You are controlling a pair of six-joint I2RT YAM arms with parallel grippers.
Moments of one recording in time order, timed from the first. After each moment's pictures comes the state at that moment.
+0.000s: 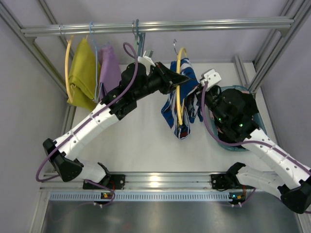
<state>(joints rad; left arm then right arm) -0.79 1.42 1.55 -0.20 0.15 -1.28 0.66 0.97 0.92 0.07 0.16 -0.20</state>
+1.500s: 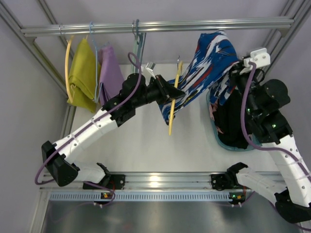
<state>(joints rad) -0.77 1.34 1.32 -0.12 0.25 -1.19 0.47 0.89 1.25 -0.13 0.22 -0.24</state>
